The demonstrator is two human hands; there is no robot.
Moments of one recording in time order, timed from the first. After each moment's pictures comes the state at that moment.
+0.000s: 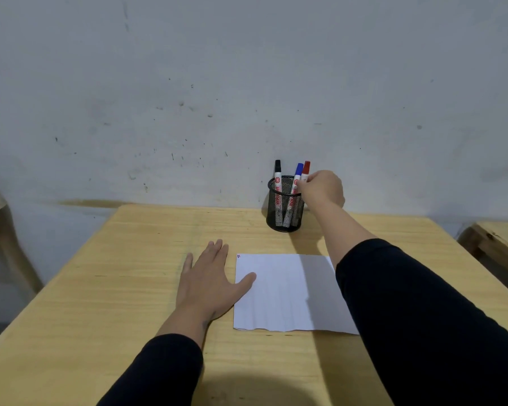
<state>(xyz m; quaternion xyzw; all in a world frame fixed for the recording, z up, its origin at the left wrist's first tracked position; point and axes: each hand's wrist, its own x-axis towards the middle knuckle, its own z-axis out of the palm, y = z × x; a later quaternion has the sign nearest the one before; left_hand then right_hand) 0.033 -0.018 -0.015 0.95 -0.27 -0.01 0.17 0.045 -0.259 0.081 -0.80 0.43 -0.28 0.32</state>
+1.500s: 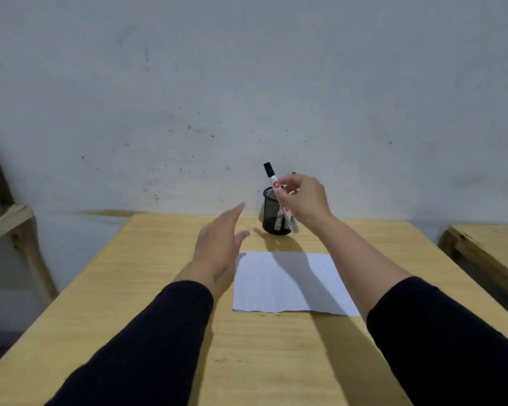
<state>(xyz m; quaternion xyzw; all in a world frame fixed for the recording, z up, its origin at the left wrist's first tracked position) 0.024 -0.031 0.053 0.88 -0.34 0.08 0.32 -0.035 -0.195 0.120 -0.85 0.19 -0.31 0.39</state>
